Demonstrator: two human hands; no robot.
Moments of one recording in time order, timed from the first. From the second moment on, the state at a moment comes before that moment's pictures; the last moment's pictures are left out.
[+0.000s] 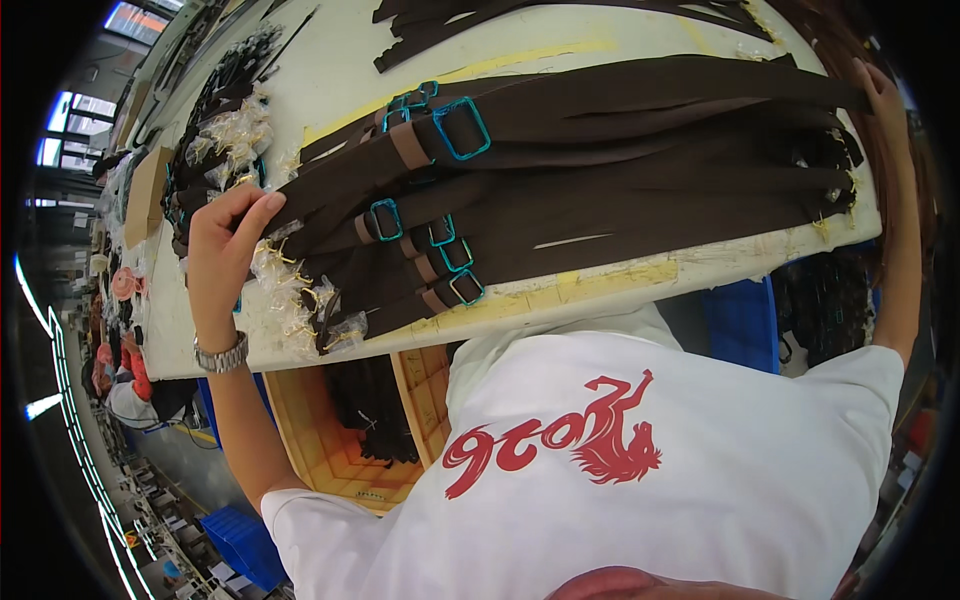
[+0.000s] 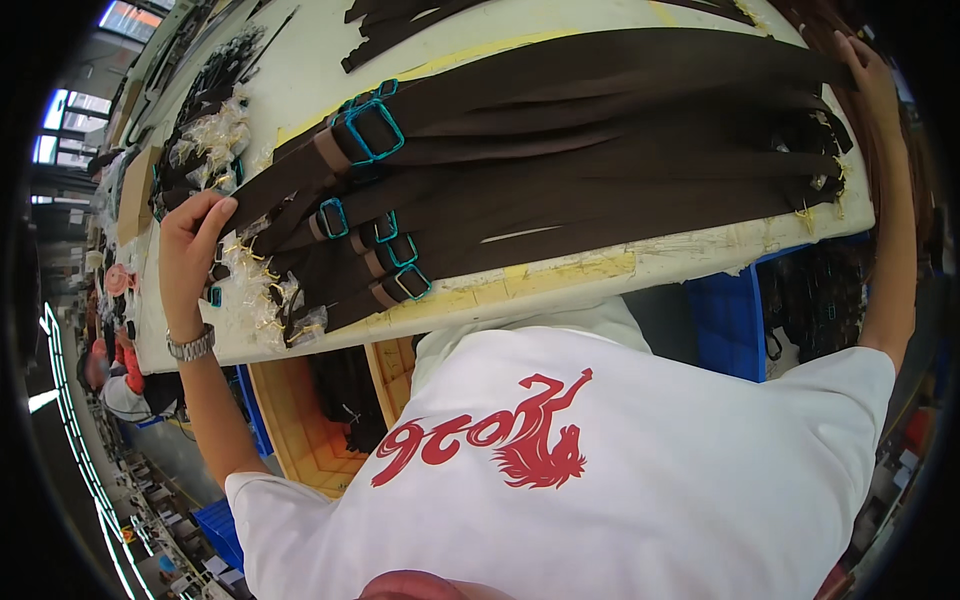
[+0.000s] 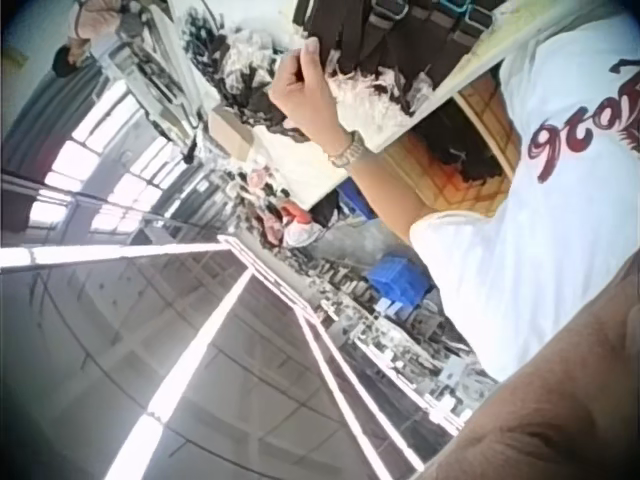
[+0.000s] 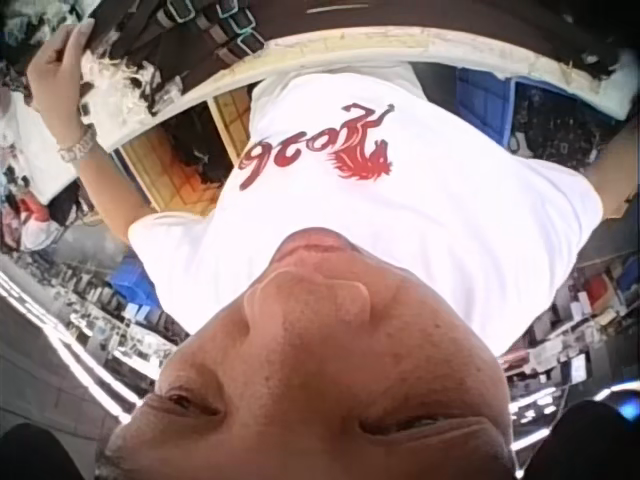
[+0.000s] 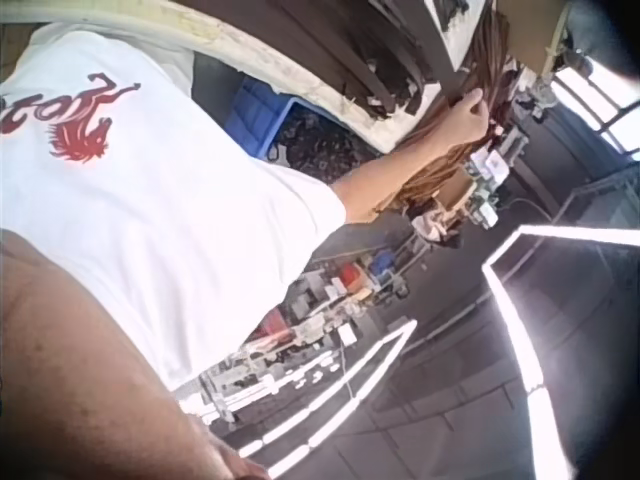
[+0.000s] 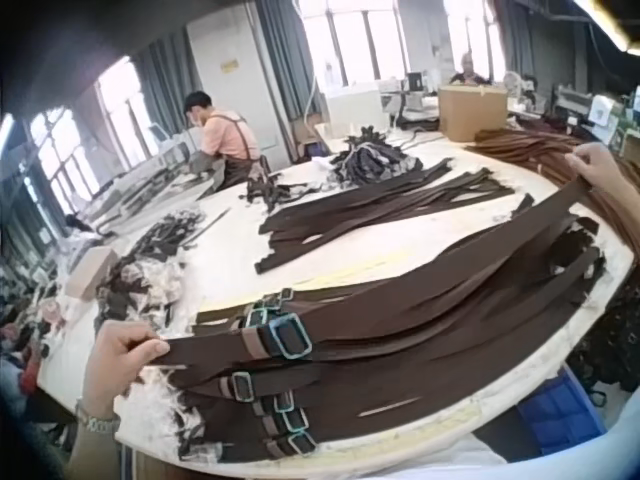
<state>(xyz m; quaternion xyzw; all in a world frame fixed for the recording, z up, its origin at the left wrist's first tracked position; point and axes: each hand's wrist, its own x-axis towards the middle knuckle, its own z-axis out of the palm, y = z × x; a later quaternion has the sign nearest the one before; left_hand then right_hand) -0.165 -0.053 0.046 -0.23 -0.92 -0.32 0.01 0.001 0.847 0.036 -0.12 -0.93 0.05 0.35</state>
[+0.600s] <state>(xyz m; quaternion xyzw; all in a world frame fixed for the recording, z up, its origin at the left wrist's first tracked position) -0.239 -0.097 -0.037 -0.19 -0.91 -0.37 0.00 -0.371 0.502 -0.091 0.27 -0.91 0.07 0.30</state>
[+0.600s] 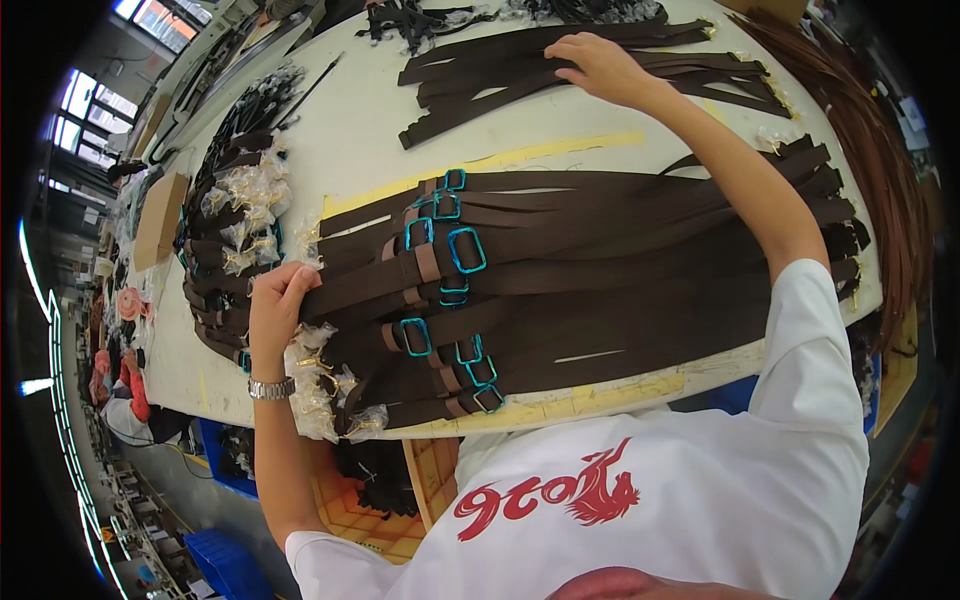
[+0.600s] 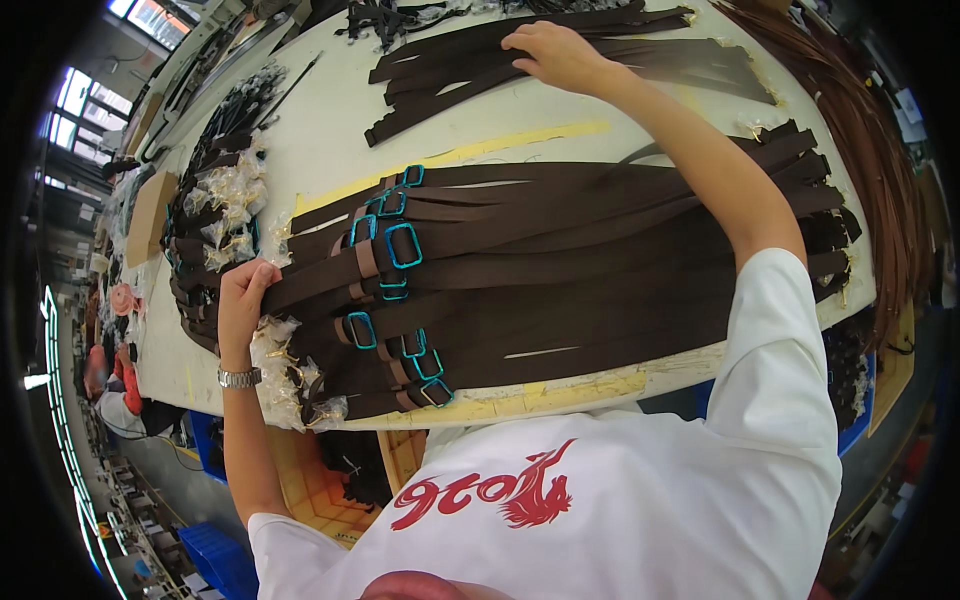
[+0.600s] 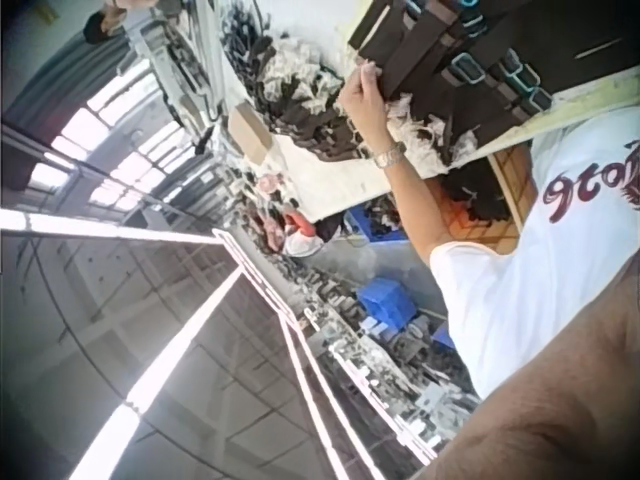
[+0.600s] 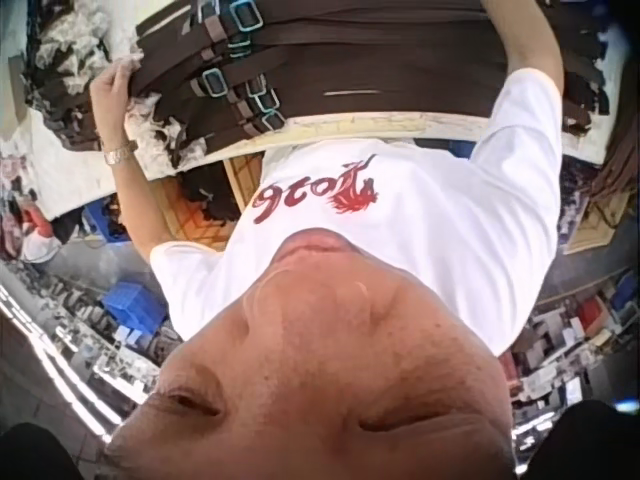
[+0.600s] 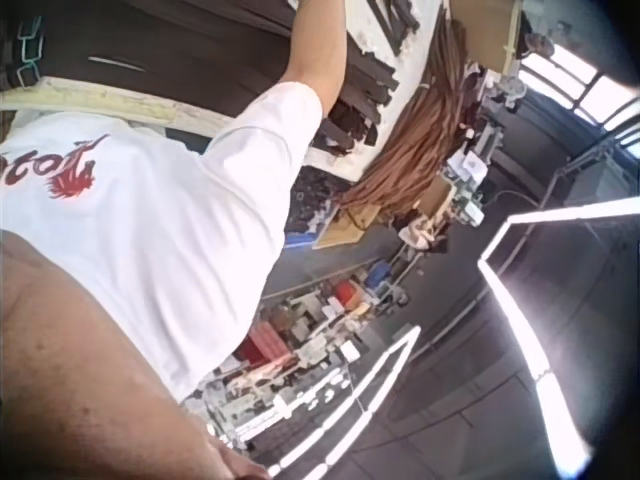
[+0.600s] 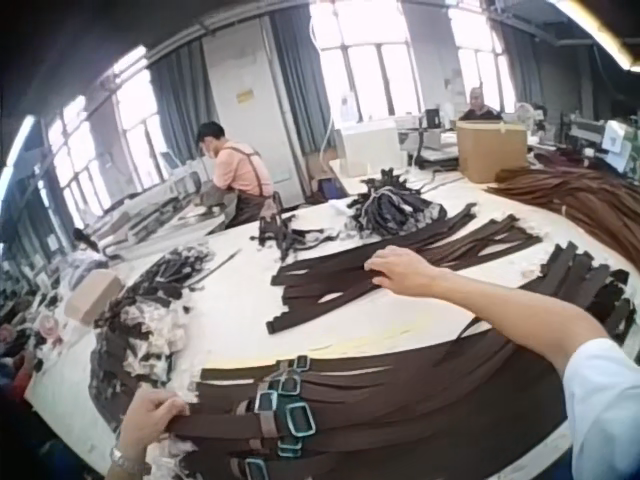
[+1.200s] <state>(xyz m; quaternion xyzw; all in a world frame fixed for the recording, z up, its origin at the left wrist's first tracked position) -0.193 -0.005 -0.013 -0.29 -0.86 -0.35 0.22 -0.367 0.398 -0.064 0.30 -0.91 0.20 0.18</state>
